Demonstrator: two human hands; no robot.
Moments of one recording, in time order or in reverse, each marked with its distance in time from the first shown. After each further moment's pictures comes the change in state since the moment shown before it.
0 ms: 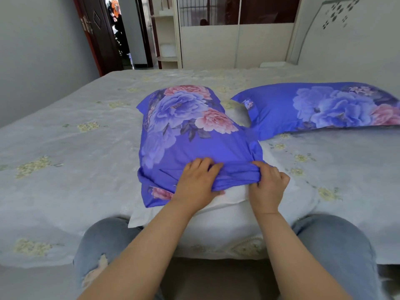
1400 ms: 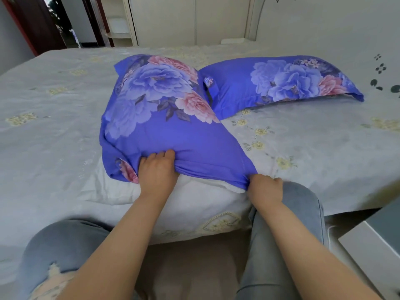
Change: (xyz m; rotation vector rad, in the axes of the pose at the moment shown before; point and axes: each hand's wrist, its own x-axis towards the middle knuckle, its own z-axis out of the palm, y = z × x) left_hand 0.006 0.004 0.042 0.205 0.224 -0.156; right_hand -0.018 0.057 -0.072 -0.767 -0.784 0.209
